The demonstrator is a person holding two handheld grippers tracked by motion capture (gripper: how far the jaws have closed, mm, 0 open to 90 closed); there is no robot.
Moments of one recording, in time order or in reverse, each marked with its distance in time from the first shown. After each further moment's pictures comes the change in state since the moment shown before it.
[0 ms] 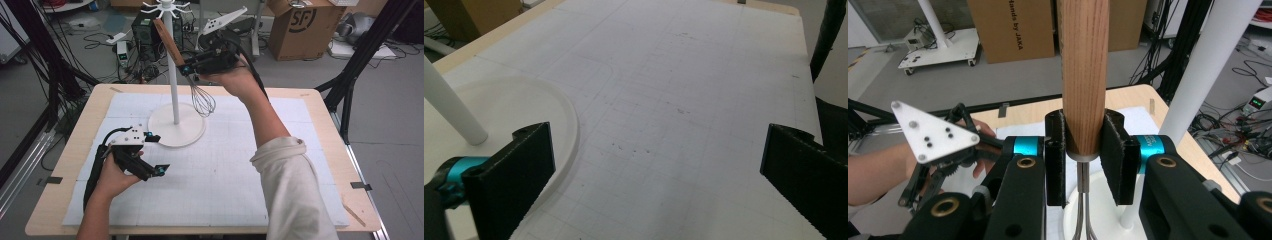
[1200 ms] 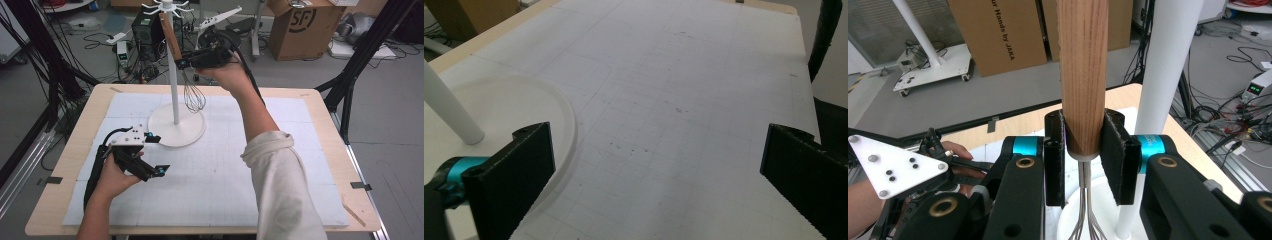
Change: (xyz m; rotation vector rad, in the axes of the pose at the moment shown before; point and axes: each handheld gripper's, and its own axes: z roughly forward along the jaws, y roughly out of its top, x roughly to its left) left arm 0.000 -0.001 0.001 0.004 -0.005 0.002; right arm -0.027 -0.003 0.017 -0.023 -0.023 0.090
